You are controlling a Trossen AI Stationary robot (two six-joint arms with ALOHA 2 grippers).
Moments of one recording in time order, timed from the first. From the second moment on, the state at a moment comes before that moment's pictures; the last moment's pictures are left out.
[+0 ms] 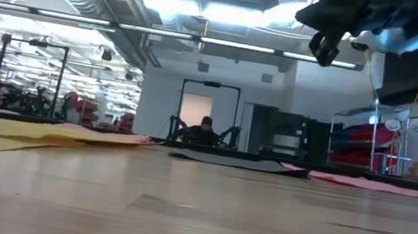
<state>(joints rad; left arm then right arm) -0.41 1.12 1.15 -0.57 -0.63 -1.00 -0.18 1.12 0.67 0.11 -0.46 0.40</state>
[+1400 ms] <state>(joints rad) 0.88 1.04 0.80 -0.31 0.52 -0.65 -0.37 2.08 1.49 -0.13 -0.49 0.47</state>
